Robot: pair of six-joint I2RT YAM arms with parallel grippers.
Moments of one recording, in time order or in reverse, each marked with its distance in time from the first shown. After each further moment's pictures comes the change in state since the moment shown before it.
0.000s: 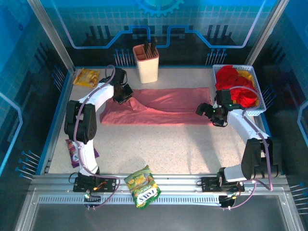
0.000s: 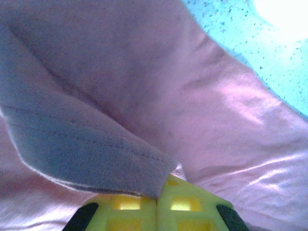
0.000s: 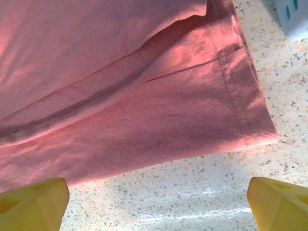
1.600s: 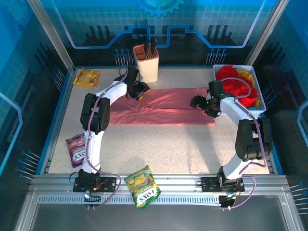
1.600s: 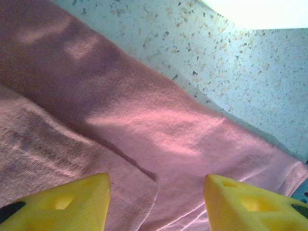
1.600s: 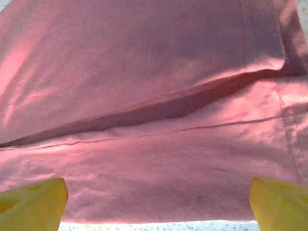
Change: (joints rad) left arm -0.076 0.259 0.211 0.156 0.134 -0.139; right arm 0.047 0.256 0.209 0.029 -0.021 -0.018
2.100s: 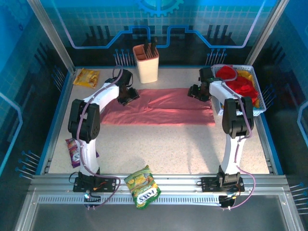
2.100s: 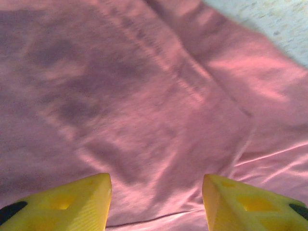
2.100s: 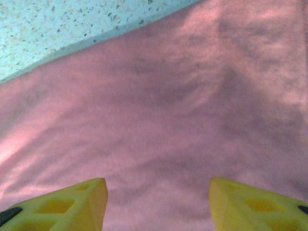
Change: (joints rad) left arm 0.023 -0.243 -0.208 -0.213 -0.205 0.252; right arm 0.027 0.421 0.462 -0.063 0.063 -0.071
